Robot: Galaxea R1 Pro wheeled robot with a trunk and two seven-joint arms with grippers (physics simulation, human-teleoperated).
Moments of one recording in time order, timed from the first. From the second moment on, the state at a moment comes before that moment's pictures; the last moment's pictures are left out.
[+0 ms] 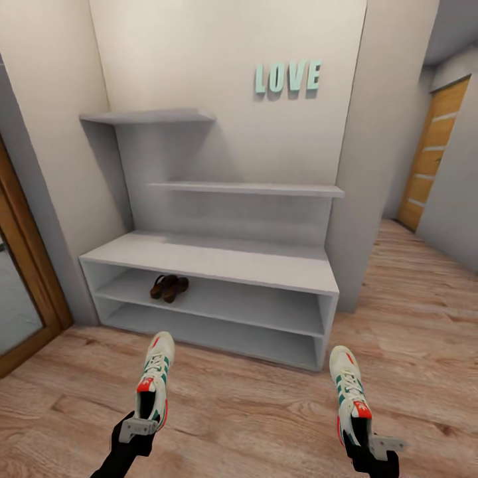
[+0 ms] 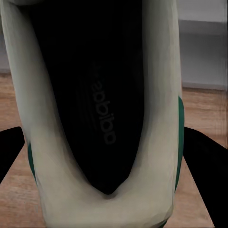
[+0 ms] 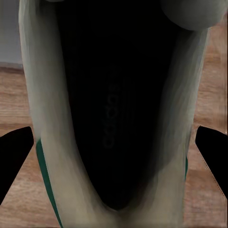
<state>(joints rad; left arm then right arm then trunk) -0.28 0.07 0.16 -0.47 -0.09 -0.48 -0.25 -0.39 -0.16 -0.03 -0.14 -0.12 -0.60 0.08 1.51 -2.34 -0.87</state>
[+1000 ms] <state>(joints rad) -0.28 0.06 0.16 -0.47 -0.09 -0.48 -0.24 -0.39 -0.16 -0.03 -0.14 -0.12 -0.60 0.08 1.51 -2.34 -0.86</state>
